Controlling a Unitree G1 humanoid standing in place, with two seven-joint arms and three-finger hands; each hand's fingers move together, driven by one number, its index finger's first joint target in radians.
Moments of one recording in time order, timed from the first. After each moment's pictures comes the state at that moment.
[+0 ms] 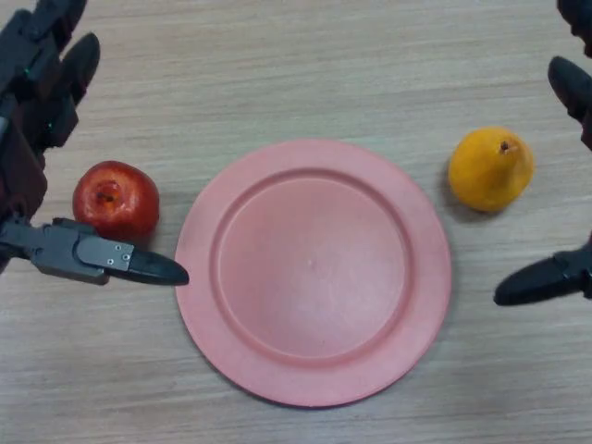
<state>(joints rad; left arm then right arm) -0.14 0.38 0.26 -0.68 -0.25 0.46 -0.23 -0.26 -0.38 -0.22 -0.90 0.24 0.94 0.20</state>
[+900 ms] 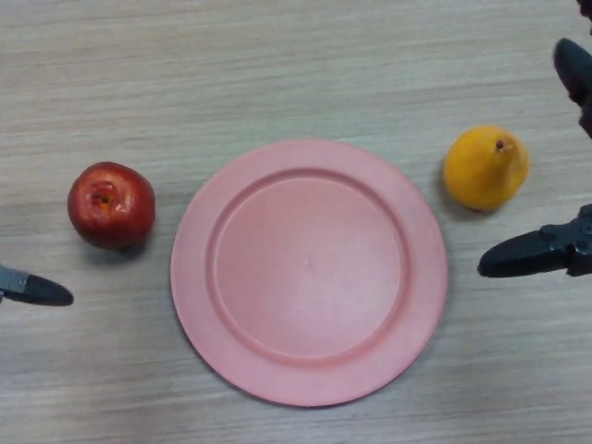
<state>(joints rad) -0.14 0.47 0.42 -0.06 -0.02 -0.04 -0.43 -0.29 -0.35 -0.18 -0.91 0.31 0.95 0.09</state>
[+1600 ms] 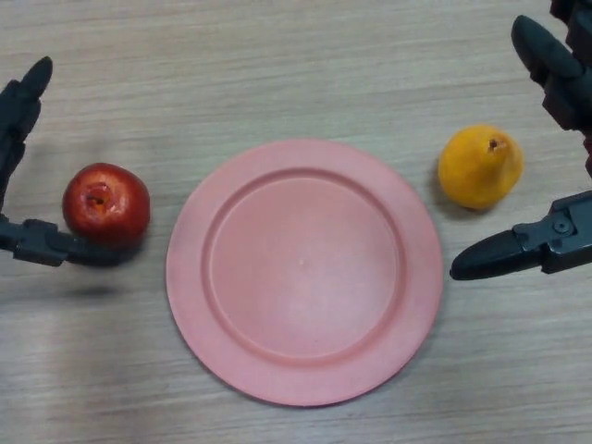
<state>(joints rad) -0.38 0.49 0.20 0.45 0.10 -0.31 -0.19 -0.33 -0.36 -0.14 -0.94 0.31 0.95 0.07</state>
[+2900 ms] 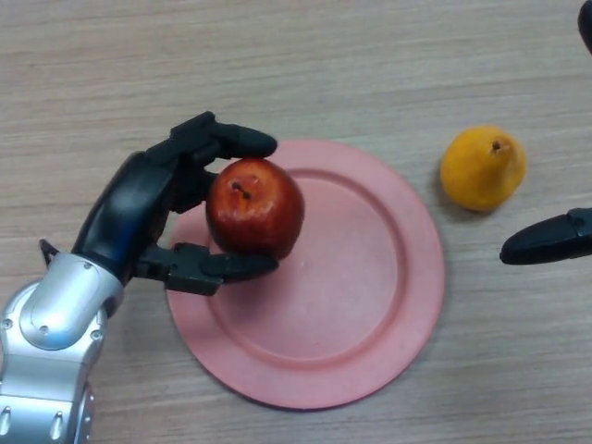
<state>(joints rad) -0.20 0.24 0.00 -0.36 0.09 0.35 -0.34 -0.35 -0.46 -0.26 -0.97 0.43 1.05 0.01</state>
